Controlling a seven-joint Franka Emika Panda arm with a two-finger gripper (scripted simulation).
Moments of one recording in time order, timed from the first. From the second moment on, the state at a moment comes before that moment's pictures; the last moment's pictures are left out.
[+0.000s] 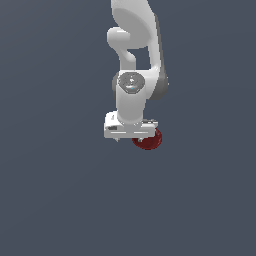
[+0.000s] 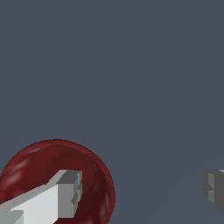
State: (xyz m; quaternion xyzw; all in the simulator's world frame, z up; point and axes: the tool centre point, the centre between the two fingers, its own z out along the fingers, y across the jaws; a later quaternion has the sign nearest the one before) arm -0.008 0.005 0.137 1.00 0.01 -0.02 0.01
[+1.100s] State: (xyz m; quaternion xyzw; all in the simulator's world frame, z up) arm -0.014 0.040 0.135 1.00 0.06 -0.03 0.00
